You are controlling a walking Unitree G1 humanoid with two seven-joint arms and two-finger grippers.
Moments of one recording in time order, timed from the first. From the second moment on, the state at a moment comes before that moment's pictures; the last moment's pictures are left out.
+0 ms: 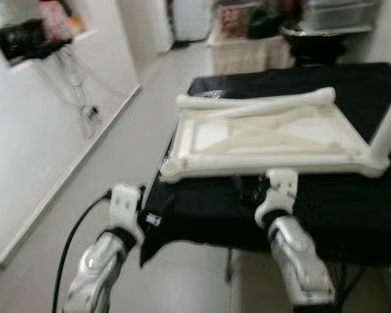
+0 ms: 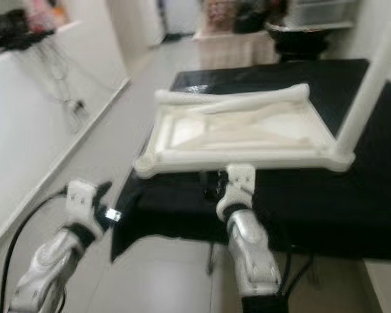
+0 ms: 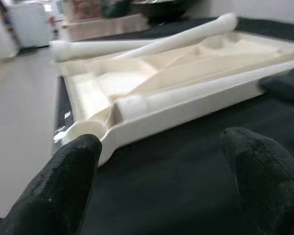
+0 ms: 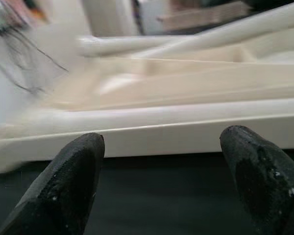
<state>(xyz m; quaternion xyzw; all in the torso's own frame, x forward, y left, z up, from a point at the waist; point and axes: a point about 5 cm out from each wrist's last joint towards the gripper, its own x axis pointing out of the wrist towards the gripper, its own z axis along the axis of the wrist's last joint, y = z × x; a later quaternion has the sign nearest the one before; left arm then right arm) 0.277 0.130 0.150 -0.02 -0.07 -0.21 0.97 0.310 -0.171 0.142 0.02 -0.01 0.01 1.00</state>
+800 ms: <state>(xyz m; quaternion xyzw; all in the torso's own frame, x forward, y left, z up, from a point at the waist) 0.278 0.144 0.202 0.23 -0.14 -0.33 0.91 0.318 -0.195 0.169 -0.04 -0.06 0.05 1.00</state>
